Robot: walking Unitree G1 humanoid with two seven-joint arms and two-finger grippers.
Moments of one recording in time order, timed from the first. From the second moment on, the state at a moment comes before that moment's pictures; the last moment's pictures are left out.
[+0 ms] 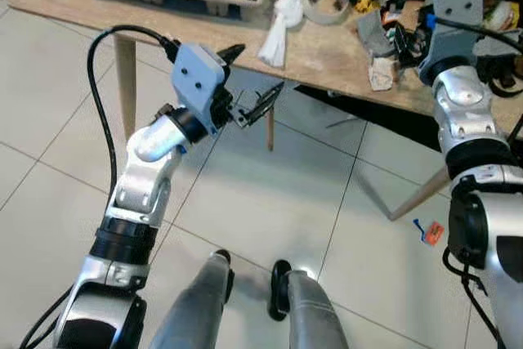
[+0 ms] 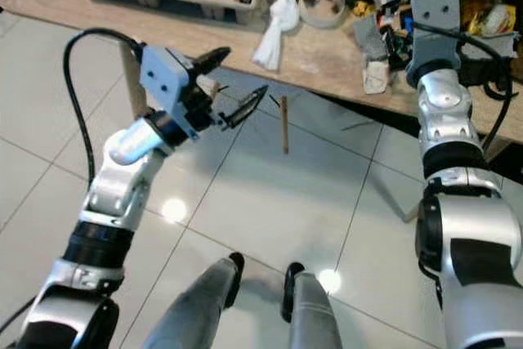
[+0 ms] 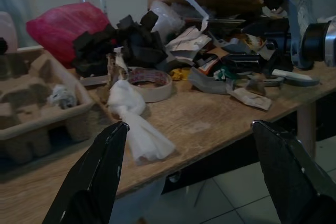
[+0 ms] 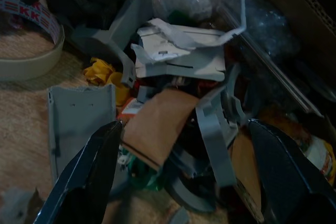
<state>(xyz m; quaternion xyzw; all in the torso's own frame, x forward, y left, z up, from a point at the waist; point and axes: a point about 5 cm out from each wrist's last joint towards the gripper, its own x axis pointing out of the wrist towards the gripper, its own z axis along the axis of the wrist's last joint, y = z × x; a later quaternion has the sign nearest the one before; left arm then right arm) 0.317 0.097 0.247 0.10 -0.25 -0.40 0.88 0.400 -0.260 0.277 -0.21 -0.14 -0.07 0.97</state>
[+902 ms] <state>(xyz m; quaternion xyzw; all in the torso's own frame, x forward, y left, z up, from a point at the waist) 0.308 0.098 0.265 0.12 -0.24 -0.43 0.86 0.389 -0.287 0.290 -0.22 -0.18 -0.15 0.95</state>
